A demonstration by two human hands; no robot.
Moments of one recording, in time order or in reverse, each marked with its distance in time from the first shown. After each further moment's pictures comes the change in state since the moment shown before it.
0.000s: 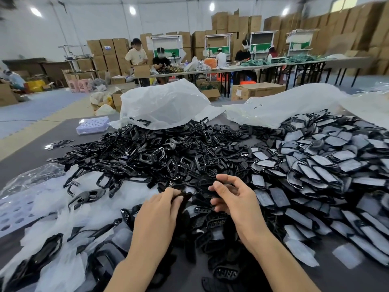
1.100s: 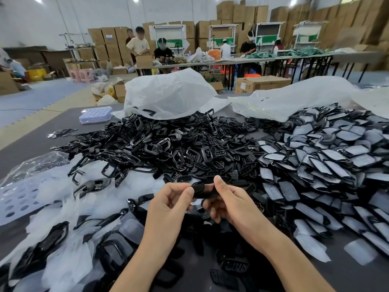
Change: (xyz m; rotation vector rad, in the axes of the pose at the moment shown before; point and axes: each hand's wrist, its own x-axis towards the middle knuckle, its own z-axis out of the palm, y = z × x) left_hand -0.015 0.015 -0.010 -1.081 -0.072 -0.378; right_hand -0.011 0.003 0.012 -0.101 -0.374 0.136
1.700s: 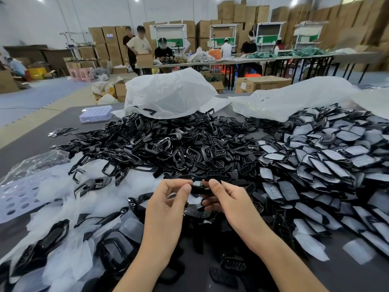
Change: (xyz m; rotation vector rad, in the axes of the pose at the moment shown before) left_hand -0.005 0.008 0.002 0.117 0.078 0.098; right_hand -0.005 -0.003 0.013 -0.092 0.146 -0.105
